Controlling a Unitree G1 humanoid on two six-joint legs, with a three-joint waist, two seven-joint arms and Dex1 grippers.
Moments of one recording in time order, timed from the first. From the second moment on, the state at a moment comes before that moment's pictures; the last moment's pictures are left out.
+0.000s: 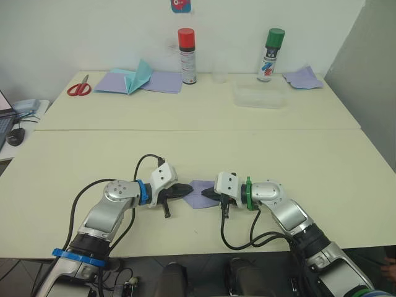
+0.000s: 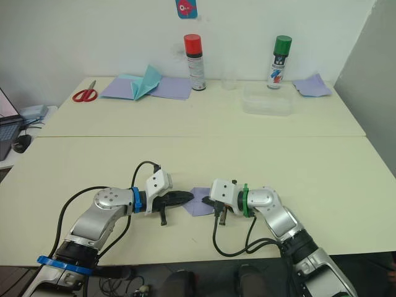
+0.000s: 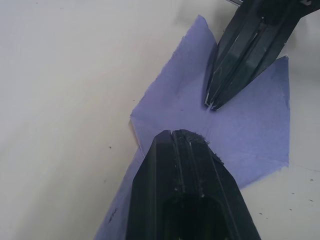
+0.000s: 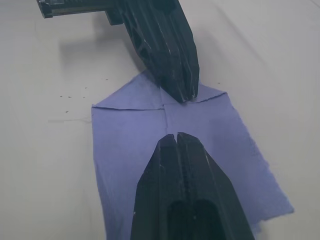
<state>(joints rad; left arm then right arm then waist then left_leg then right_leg) -0.31 0.60 -0.18 0.11 -0.20 0.23 -1.04 -0.43 -0.33 0.44 0.10 -0.05 0.16 0.91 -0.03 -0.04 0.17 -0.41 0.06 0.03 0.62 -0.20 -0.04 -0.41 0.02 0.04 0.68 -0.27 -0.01</state>
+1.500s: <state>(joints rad) -0.36 0.63 -0.19 0.11 -0.19 0.19 -1.09 -0.43 -0.35 0.41 0.08 0.00 0.26 0.87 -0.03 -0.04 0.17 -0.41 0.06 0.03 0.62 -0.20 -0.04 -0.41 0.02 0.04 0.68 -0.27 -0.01</state>
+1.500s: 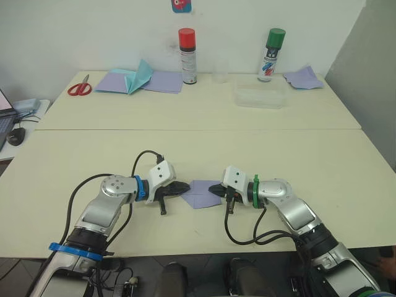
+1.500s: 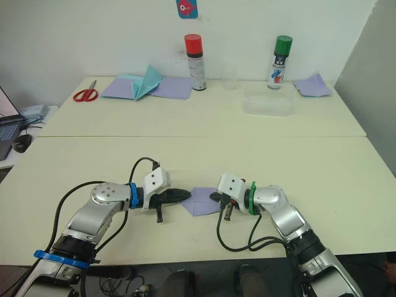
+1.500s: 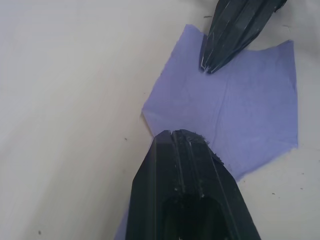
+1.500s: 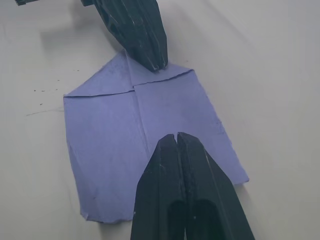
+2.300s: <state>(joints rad) -0.32 0.71 -0.14 0.15 -0.17 0.18 -1.10 -0.45 -0.34 0.41 0.10 0.00 0.26 0.87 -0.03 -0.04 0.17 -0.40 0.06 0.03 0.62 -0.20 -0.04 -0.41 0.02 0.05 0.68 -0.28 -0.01</state>
